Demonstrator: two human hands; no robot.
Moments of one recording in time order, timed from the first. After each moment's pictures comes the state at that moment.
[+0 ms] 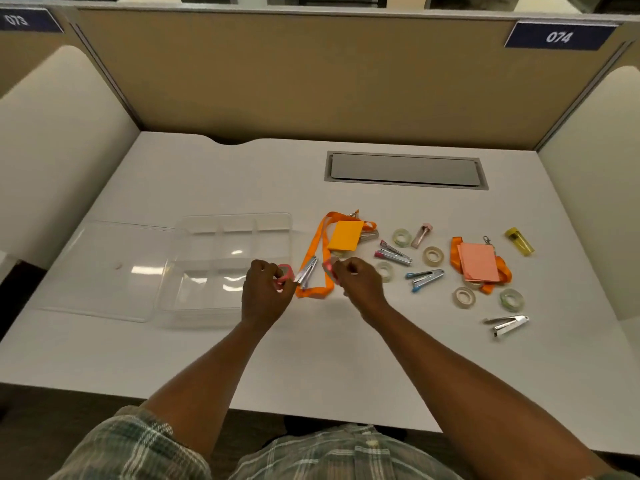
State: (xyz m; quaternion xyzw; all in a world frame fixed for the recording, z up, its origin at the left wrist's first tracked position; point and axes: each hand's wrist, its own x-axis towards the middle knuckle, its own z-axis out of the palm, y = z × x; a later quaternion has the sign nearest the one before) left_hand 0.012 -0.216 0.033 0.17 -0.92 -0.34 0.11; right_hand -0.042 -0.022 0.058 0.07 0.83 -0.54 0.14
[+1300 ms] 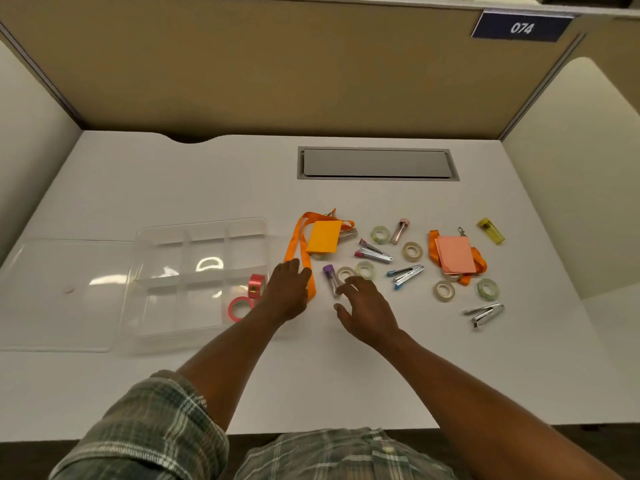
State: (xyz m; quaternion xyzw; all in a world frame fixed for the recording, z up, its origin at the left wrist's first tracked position) left_hand -0.051 -0.162 0.010 -0.10 -0.99 -0.08 -0.10; right_hand -0.023 0.037 0.026 -0.14 0.97 -0.19 0.09
